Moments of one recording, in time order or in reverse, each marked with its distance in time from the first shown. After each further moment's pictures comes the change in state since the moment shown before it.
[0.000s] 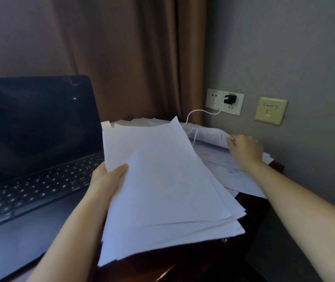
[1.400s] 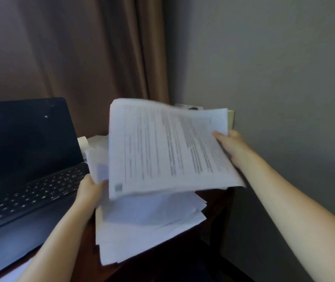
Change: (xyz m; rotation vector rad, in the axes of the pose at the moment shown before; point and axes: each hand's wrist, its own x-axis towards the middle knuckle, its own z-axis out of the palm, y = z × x) left_hand -0.028 0.003 0.010 0.363 -0.028 0.101; right_hand -0.050 0.001 -0.134 1.235 -0.107 0.513
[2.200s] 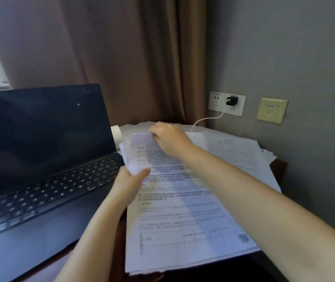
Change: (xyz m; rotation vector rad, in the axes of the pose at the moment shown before) left_hand 0.003 0.005 -0.004 -0.064 -0.157 -0.007; right_hand -0.002 0.011 0.219 -1.001 -0.467 -0.889
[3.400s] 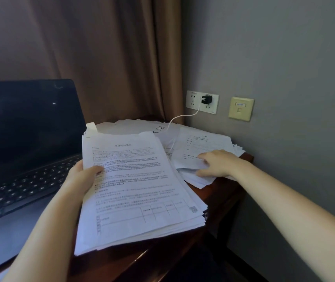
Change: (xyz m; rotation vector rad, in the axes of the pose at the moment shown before) left_hand -0.003 0.001 -0.034 -0.223 0.071 -0.167; right_hand -0.137 0.114 -0.041 -0.252 -0.571 0.443
